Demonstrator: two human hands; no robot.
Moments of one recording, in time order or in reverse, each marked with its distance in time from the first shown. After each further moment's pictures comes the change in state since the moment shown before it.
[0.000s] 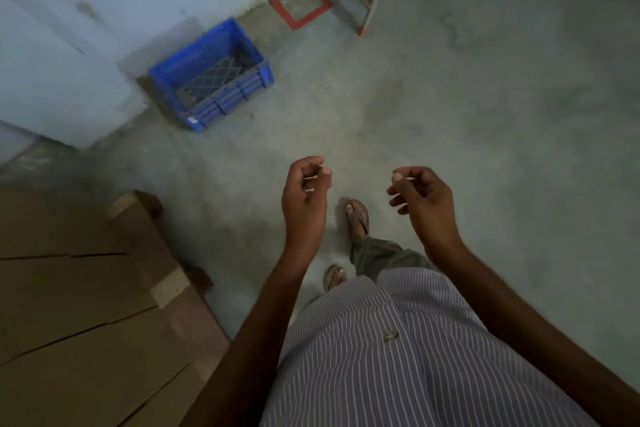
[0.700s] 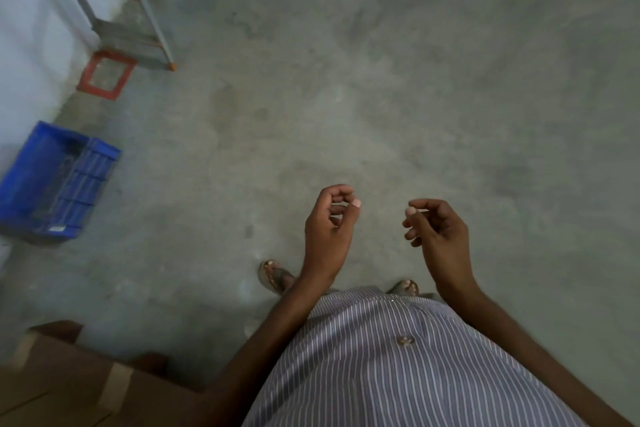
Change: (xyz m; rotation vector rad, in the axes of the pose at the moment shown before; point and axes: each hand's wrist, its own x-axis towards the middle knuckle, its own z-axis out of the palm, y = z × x) left_hand -0.385 -0.026 0.208 0.183 -0.776 0.088; right_hand -0.320 0.200 -0.315 0.281 0.642 0.100
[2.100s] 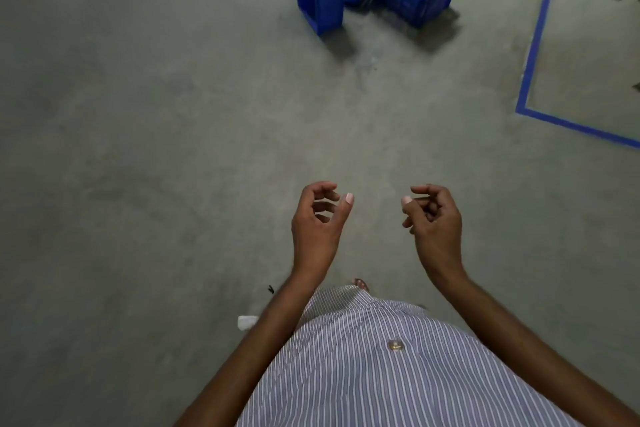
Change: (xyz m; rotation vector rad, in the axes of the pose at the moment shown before) left_hand -0.247 0.161 0.995 0.245 -1.322 0.292; right_hand 0.019 0.158 -0.885 0.383 1.520 0.195
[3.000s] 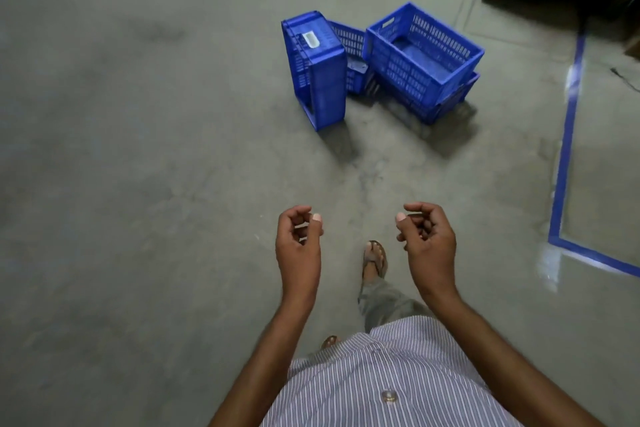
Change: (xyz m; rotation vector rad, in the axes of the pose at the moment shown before) left_hand 0.626 0.101 0.171 -0.121 0.172 -0.042; right_hand 0.608 -0.155 0.212 0.014 0.023 -0.029
